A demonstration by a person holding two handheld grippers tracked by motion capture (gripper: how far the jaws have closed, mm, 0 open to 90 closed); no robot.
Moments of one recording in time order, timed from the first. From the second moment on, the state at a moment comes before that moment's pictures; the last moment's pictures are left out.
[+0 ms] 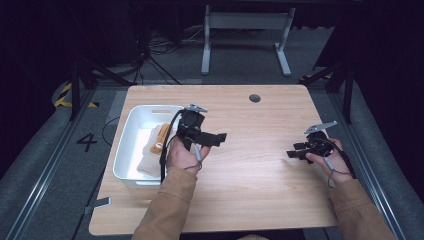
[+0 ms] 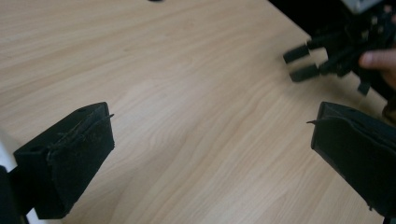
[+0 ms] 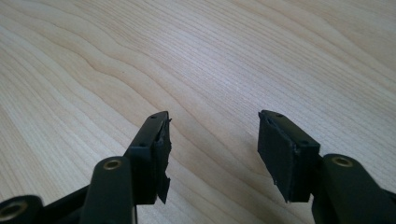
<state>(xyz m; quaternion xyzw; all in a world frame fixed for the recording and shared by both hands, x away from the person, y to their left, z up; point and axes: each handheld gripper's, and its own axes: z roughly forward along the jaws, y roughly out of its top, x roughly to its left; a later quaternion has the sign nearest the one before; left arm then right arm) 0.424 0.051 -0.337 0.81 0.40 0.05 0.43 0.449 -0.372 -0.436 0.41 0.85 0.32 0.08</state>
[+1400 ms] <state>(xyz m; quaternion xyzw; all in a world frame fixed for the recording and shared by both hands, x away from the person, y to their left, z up) 0.374 0.007 -0.447 0.88 0.25 -0.02 0.41 0.445 -0.371 -0.442 0.36 0.86 0.34 0.09</state>
